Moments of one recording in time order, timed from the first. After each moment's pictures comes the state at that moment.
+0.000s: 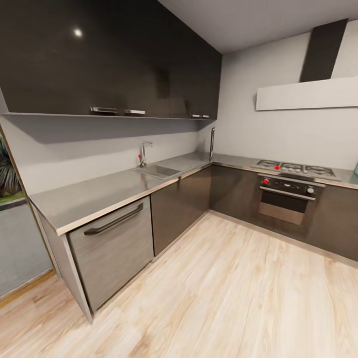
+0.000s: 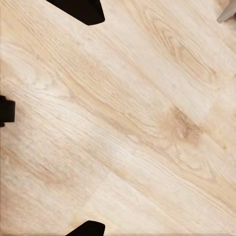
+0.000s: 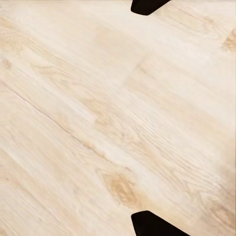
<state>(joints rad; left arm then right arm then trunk) 0.07 0.00 0.04 -0.71 0.00 0.00 0.00 -0.14 -0.12 -0.01 -0.44 0.01 -0.05 -0.03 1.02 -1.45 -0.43</state>
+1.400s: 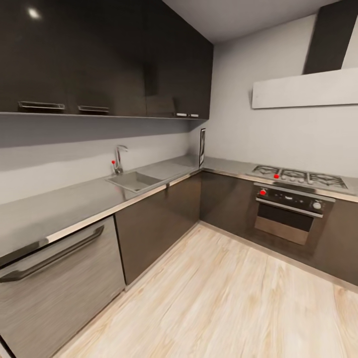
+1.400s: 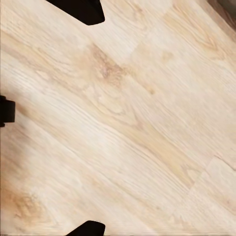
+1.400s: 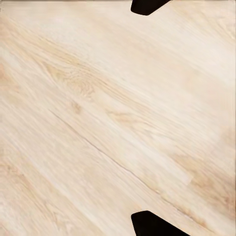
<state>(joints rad) 0.07 0.00 0.04 -0.71 0.00 0.00 0.00 -0.14 -0.12 -0.01 -0.44 0.01 -0.05 -0.03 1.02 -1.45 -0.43</state>
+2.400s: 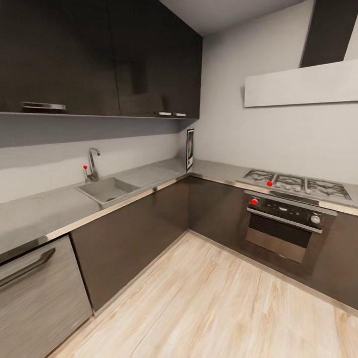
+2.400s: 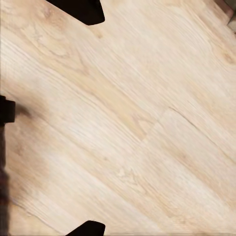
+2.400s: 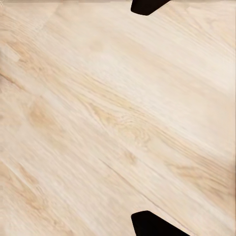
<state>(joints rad) 0.07 0.00 0.04 -0.71 0.00 0.00 0.00 -0.14 -0.12 -0.01 -0.44 0.01 -0.05 -0.03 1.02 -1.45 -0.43</state>
